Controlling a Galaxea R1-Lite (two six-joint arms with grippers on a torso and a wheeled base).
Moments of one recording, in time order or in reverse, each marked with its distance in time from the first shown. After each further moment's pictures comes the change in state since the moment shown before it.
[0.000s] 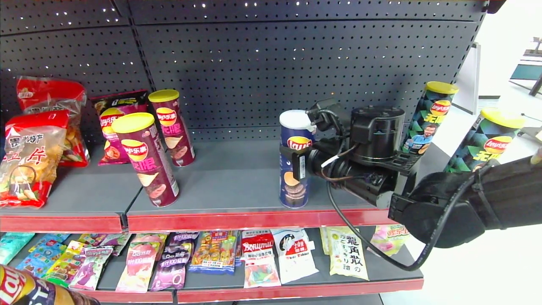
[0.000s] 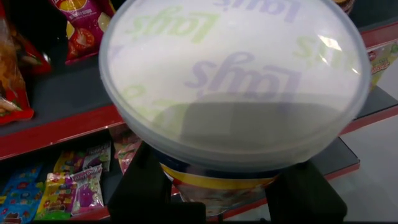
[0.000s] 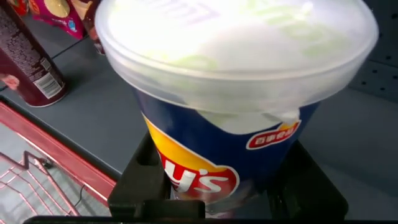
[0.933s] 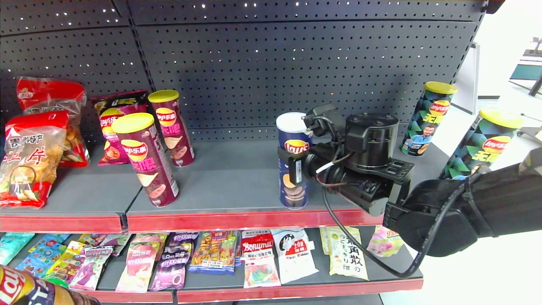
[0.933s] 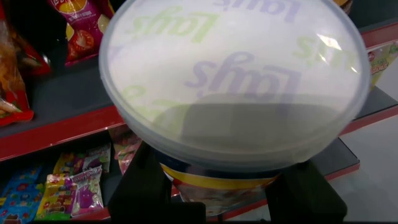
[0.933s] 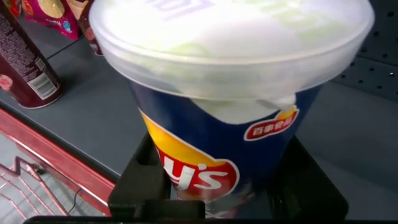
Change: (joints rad) left arm -0.001 -0.003 -0.001 0.000 -0.001 0.000; right arm 0.025 0.024 0.019 -0.045 -0.044 -0.001
